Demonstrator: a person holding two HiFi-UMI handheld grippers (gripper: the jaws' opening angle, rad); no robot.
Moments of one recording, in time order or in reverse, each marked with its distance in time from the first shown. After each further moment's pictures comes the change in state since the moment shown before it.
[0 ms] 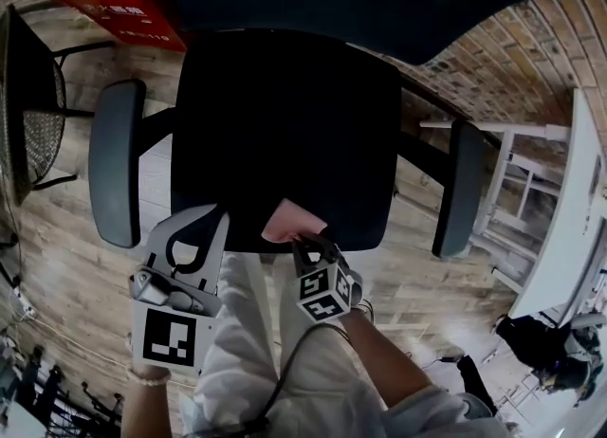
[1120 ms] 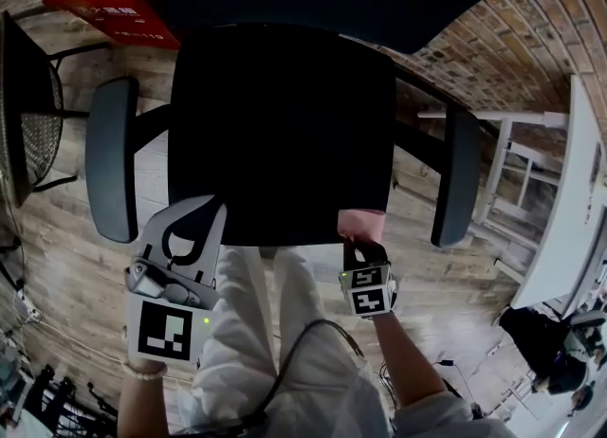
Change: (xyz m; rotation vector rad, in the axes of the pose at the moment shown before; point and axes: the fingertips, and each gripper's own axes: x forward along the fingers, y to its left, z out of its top) left arm 0.004 -0.008 0.009 0.025 0.001 -0.020; right arm -0.051 -0.080 -0.097 0.283 0.093 -0.203
